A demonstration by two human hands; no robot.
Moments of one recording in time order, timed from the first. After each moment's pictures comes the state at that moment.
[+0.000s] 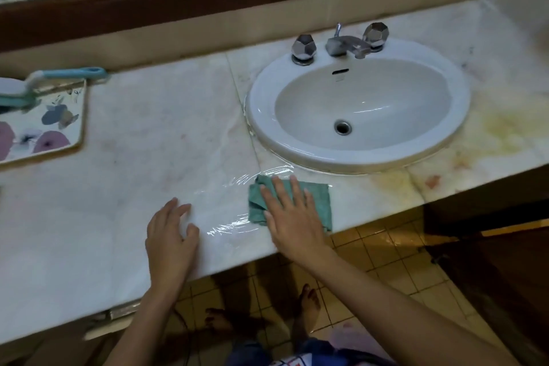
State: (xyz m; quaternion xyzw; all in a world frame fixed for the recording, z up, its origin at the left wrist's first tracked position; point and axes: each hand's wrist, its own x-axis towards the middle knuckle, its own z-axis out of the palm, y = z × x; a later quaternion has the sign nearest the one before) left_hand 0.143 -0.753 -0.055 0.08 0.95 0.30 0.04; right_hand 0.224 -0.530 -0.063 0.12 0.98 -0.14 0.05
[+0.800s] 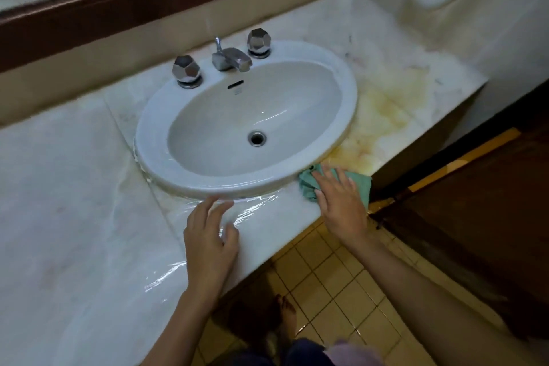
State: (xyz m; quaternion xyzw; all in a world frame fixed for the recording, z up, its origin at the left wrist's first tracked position) left_hand 0.173 -0.548 -0.038 0.32 0.86 0.38 0.08; right_hand 0.323 -0.322 -0.076 0.36 0.92 -0.15 -0.03
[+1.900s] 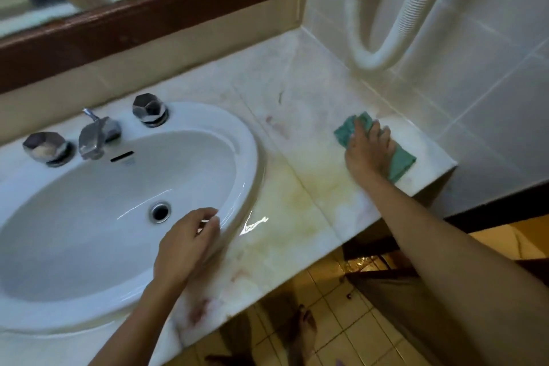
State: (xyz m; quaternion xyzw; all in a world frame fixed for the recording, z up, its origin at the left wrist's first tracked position) left_hand 0.194 -0.215 -0.036 0.23 0.91 0.29 0.20; right_hand 0.308 0.144 -0.063 0.51 0.85 -0.11 -0.05
